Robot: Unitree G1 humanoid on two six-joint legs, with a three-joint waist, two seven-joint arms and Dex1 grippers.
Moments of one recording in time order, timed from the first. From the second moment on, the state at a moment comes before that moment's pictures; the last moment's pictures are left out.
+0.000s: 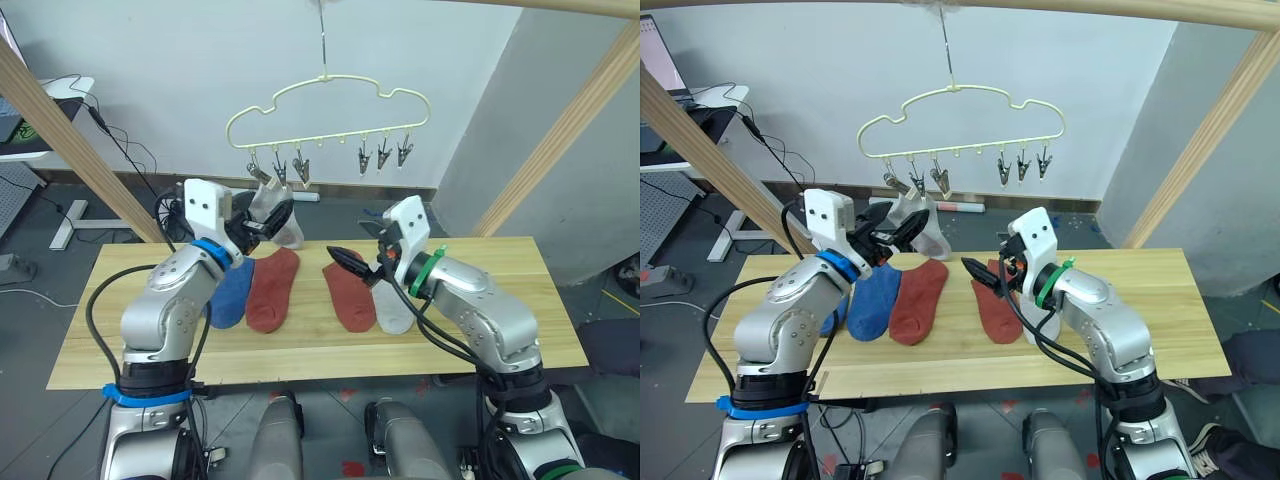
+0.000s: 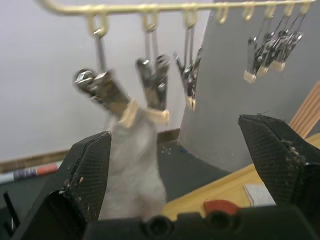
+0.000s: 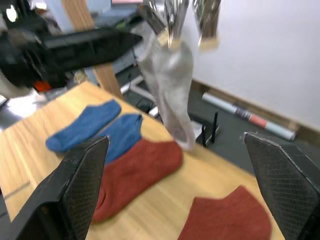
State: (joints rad) left arm -0.46 0.36 0.15 -0.11 -0.52 0.50 -0.38; right arm -0.46 -0.20 0.12 -0.37 0.34 0.79 0.47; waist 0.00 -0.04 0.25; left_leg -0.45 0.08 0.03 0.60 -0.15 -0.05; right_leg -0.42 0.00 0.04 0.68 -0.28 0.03
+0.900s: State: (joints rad) left arm -0.64 0.26 0.12 0.25 -0.28 0.15 -0.34; right arm -0.49 -0.23 0.06 -0.41 0.37 0.73 0.45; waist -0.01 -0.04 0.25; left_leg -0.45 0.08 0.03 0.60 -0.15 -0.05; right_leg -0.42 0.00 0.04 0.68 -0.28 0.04
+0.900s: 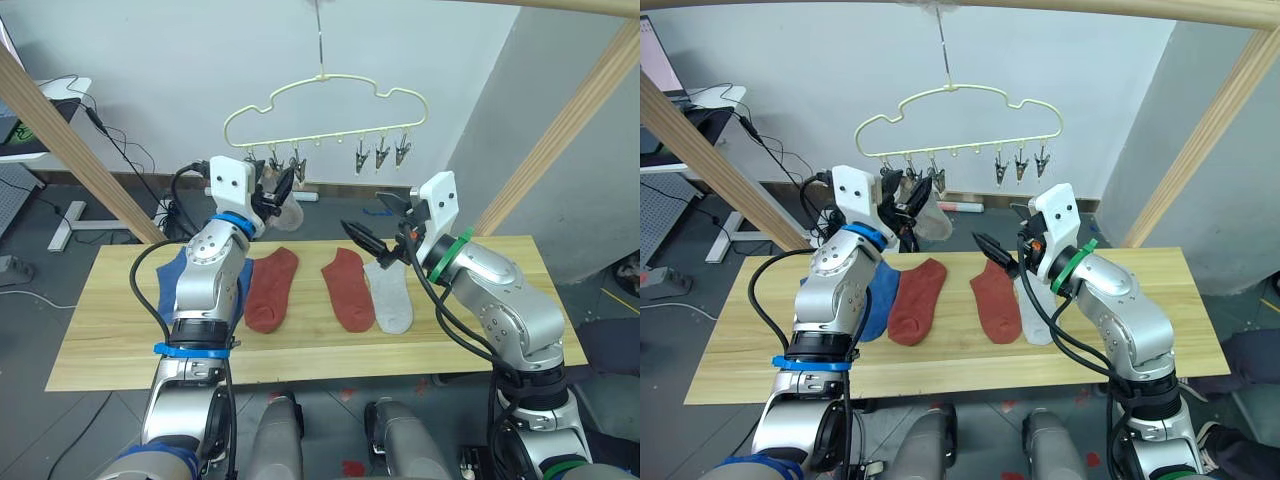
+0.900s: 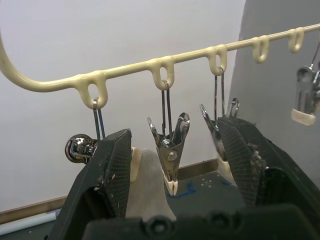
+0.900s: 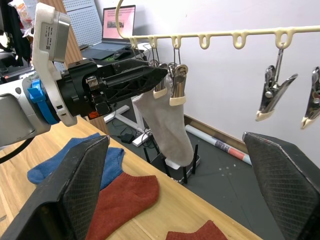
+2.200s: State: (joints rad) left arm -0.69 0.26 0.12 0.33 -0.17 0.03 -0.31; right arm -0.49 -0.24 0.06 -0.41 0.40 0.75 0.43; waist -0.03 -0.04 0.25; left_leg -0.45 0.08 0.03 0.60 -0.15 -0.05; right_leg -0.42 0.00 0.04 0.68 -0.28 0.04
